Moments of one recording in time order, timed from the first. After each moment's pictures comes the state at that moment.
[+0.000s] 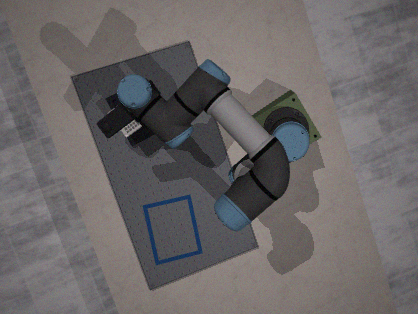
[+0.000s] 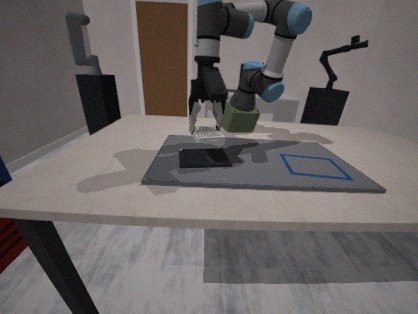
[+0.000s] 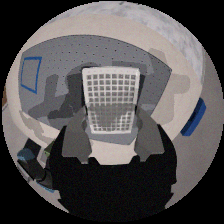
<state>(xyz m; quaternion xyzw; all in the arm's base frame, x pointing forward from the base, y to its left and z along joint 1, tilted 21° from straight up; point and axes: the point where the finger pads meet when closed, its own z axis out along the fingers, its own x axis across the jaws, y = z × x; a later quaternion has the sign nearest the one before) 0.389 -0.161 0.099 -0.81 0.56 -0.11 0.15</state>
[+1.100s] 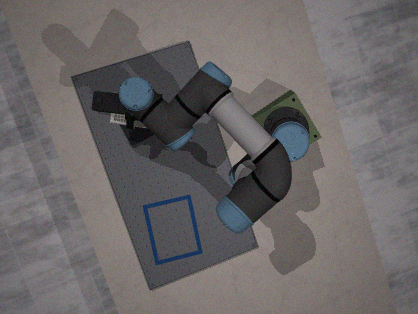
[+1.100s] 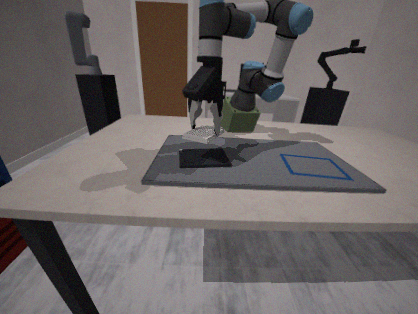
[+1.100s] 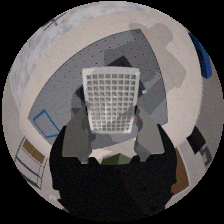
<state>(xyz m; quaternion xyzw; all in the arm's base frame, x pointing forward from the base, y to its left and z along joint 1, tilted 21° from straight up) 0.390 -0.164 0.099 -0.54 0.82 -0.05 0.19</state>
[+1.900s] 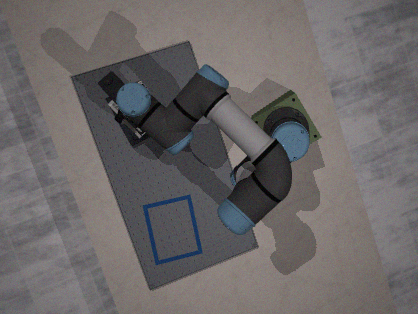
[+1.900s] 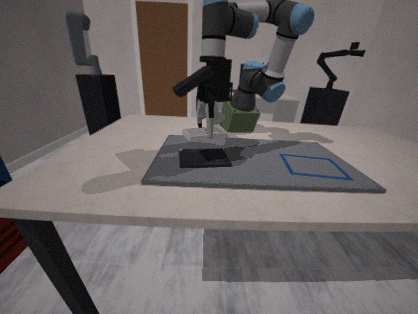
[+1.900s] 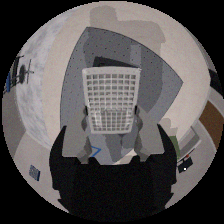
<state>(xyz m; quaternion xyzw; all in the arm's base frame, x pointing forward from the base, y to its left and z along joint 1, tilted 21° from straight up) 0.390 -0.164 0.099 -0.23 0.95 0.02 0.19</state>
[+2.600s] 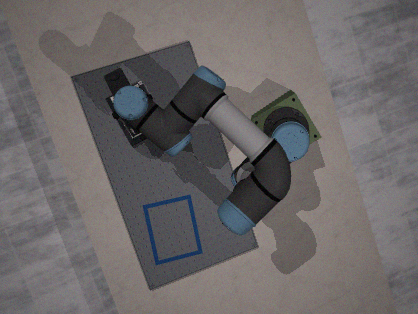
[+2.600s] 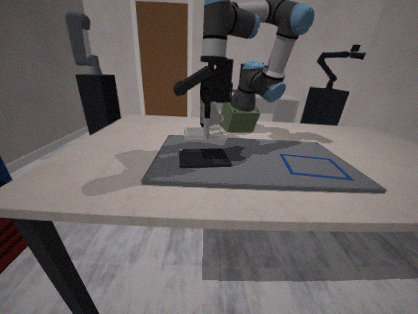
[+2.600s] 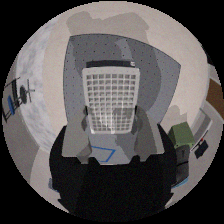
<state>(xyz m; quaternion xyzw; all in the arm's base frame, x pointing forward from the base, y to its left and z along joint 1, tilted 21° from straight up) 0.390 -0.164 0.099 -0.11 0.98 0.04 0.18</state>
